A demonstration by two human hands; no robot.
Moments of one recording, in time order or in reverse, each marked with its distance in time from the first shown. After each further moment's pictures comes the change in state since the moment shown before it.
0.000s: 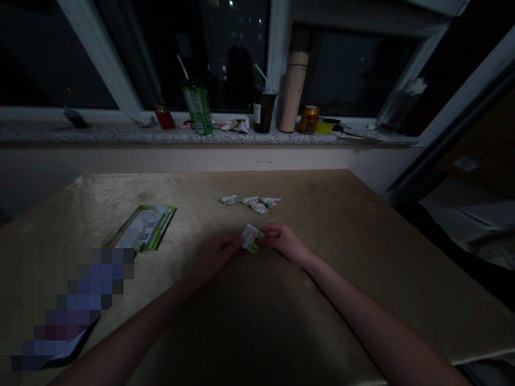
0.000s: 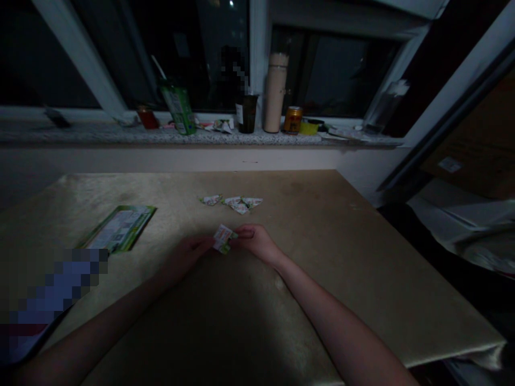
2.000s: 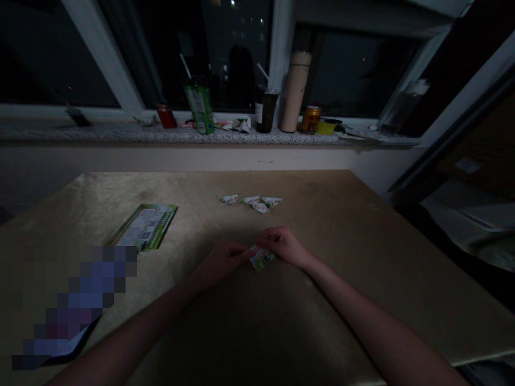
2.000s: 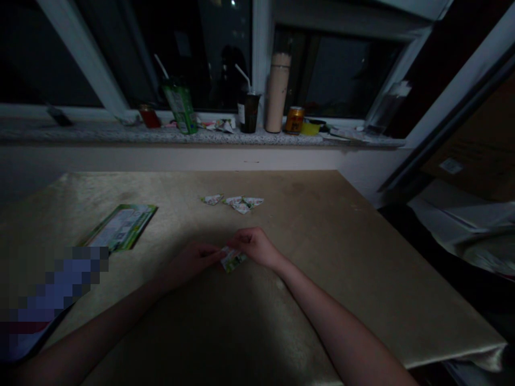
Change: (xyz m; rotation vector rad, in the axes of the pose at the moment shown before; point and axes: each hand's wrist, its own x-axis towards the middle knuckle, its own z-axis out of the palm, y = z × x) left_hand -0.007 0.010 0.005 0.145 -0.224 0.030; right_hand -0.005 -0.010 0.004 -0.425 -0.077 -0.244
